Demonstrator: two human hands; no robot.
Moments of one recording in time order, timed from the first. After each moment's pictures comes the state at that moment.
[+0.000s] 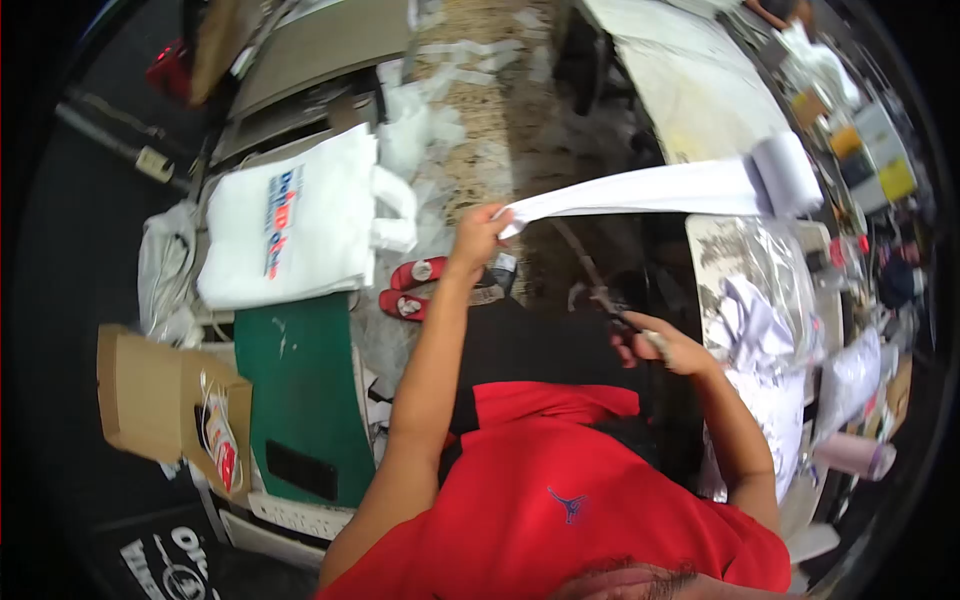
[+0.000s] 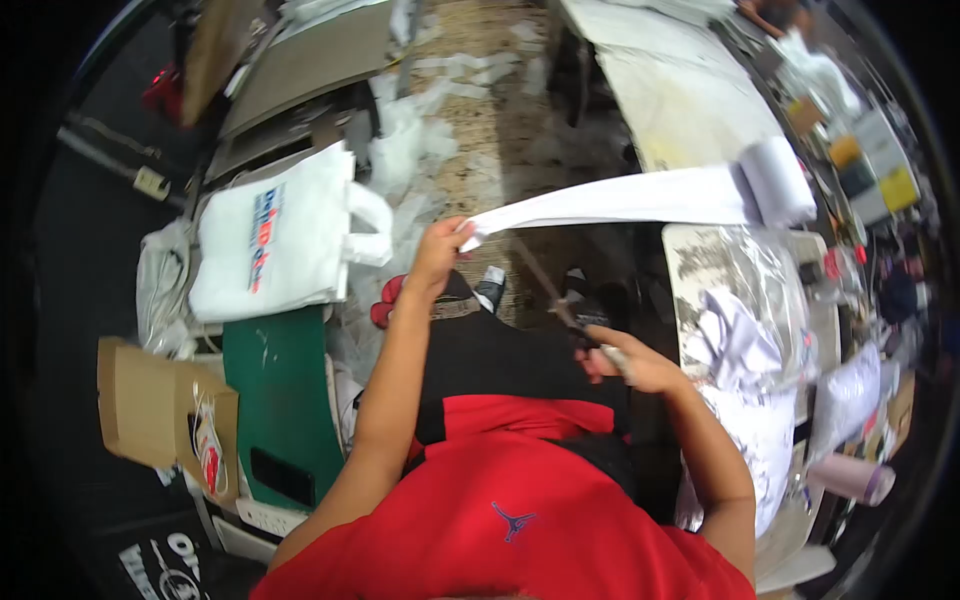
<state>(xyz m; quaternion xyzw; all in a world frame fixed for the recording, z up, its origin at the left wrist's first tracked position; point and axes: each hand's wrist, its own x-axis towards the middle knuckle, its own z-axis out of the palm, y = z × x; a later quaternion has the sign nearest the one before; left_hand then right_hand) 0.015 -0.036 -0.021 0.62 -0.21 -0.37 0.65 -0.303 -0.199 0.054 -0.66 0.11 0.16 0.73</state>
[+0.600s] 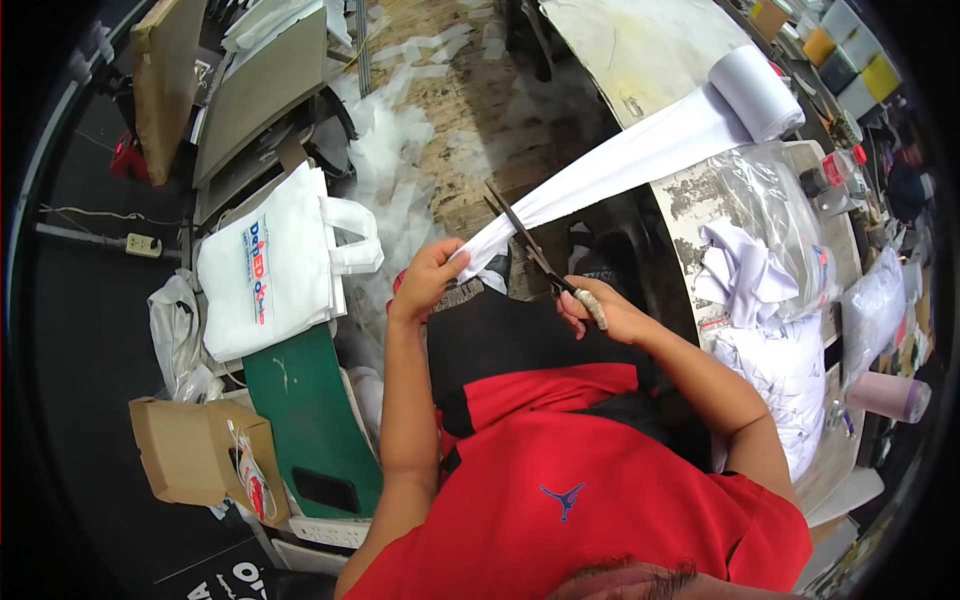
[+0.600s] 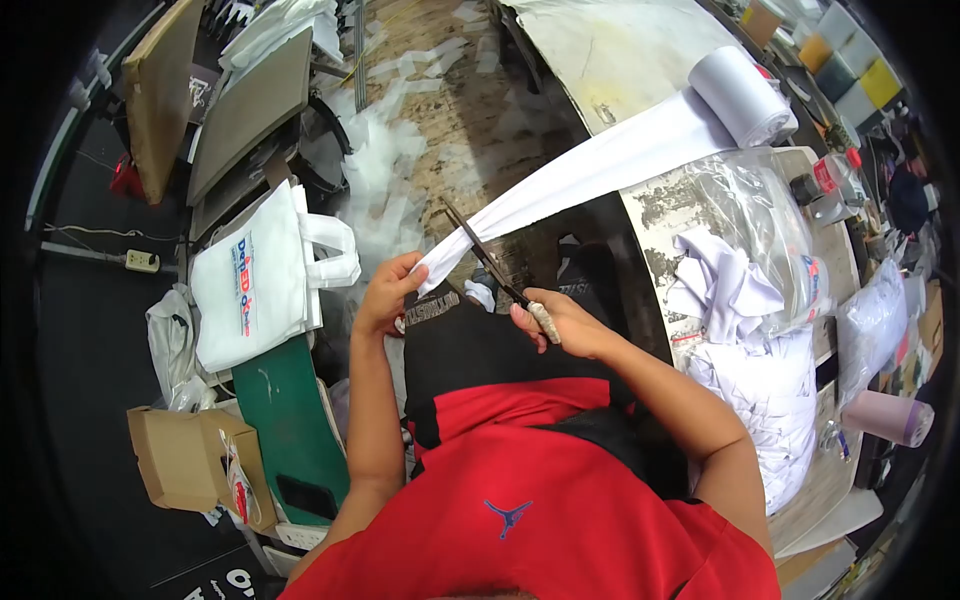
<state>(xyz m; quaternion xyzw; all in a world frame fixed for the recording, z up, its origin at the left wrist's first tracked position) -0.010 -0.006 -0.003 0.60 -0.35 -0.47 0.55 -0.274 -0.179 0.012 -0.64 0.17 0.05 0.75</state>
